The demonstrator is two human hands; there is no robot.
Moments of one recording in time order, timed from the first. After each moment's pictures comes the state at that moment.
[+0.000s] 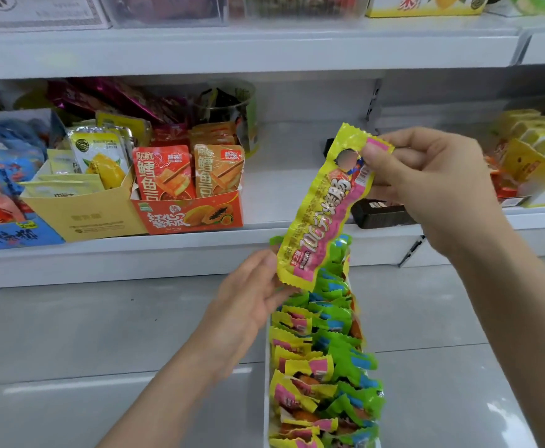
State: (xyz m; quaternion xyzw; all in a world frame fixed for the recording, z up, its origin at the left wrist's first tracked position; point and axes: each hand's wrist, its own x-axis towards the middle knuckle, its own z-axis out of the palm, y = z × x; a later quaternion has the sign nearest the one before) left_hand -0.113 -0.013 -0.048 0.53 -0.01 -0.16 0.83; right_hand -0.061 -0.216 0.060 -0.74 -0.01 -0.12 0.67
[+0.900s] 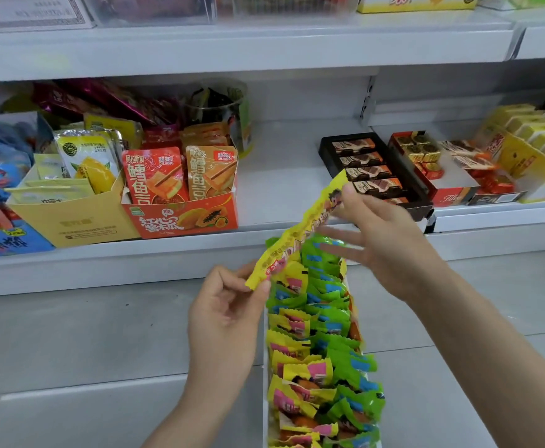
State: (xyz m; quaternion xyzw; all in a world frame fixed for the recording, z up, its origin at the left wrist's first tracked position) left_hand -0.129 -0.017 -0.060 0.67 0.02 0.12 0.73; right_hand -0.058 -0.204 -0.005 -0.63 0.14 0.05 0.76
